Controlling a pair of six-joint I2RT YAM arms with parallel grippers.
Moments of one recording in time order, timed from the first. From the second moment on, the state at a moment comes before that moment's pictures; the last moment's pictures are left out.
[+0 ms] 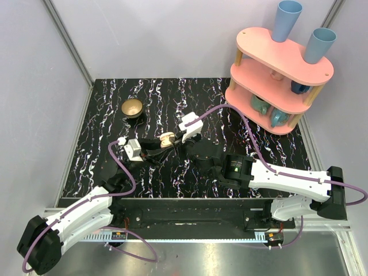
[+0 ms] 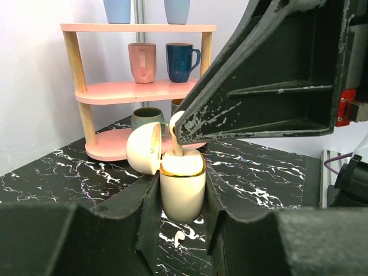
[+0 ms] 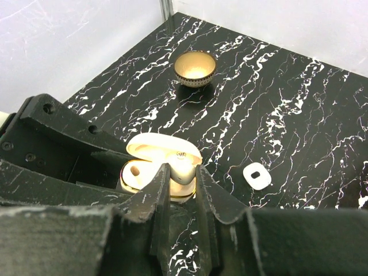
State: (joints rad) left arm -0.64 0.74 0.25 0.92 0.40 -0.20; right arm 1.31 1.29 1.19 -0.05 0.65 0.20
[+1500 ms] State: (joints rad) left arm -0.64 0.70 0.25 0.91 0.36 -0.19; right arm 1.31 0.99 1.08 -0.05 0.66 0.26
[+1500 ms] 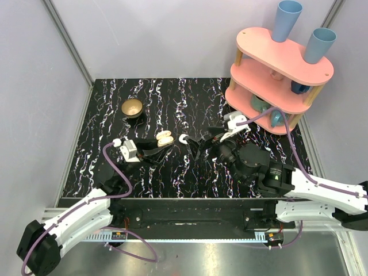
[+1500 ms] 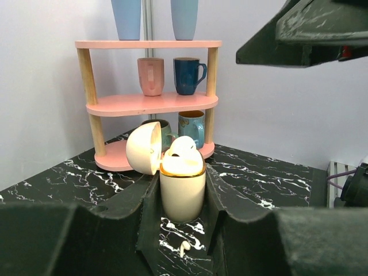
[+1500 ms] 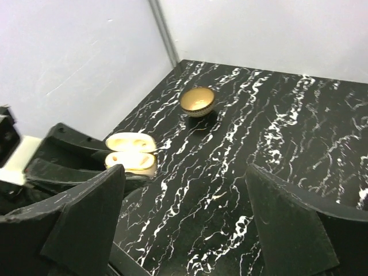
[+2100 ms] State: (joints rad) left arm -0.64 0.61 0.25 0.81 0.33 -0.18; right arm 0.82 1.04 1.00 -0.45 0.55 0.81
